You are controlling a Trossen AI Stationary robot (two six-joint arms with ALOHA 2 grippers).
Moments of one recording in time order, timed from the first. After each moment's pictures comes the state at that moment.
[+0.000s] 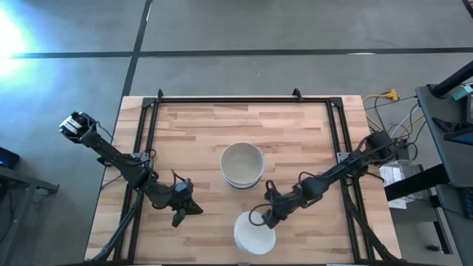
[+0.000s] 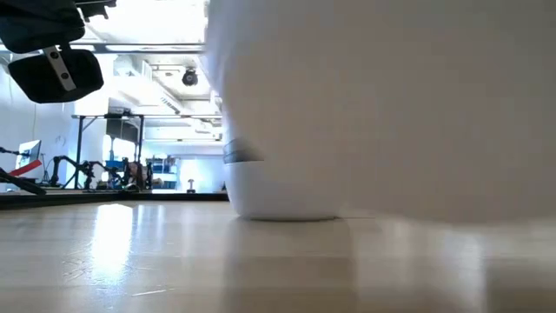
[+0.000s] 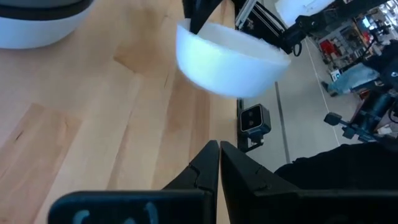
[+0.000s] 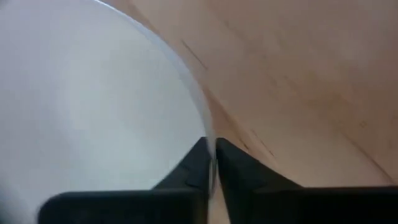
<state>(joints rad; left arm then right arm) -0.64 1.13 0.55 0.12 -0.21 -0.96 0.50 1.72 0.83 0.10 -0.09 1.44</state>
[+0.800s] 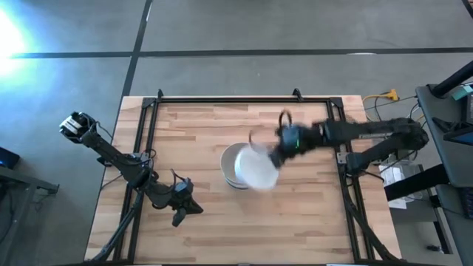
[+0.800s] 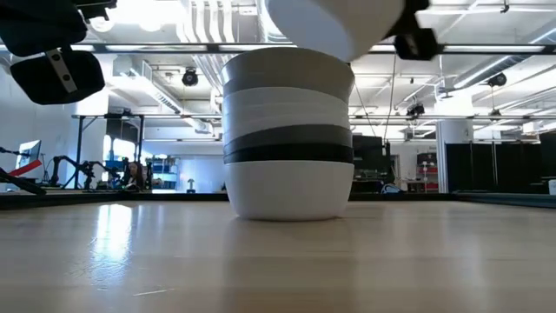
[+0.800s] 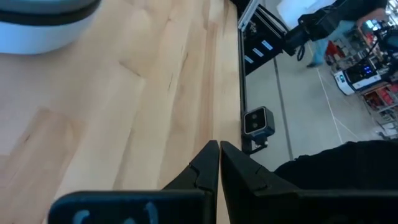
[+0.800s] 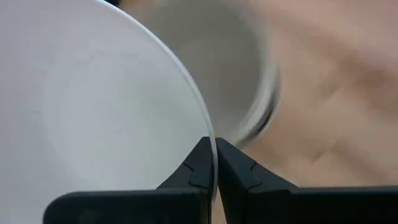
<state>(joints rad) -0.63 1.13 0.54 0.12 -0.22 -0.95 0.04 1.31 1.20 -0.73 0.02 0.91</state>
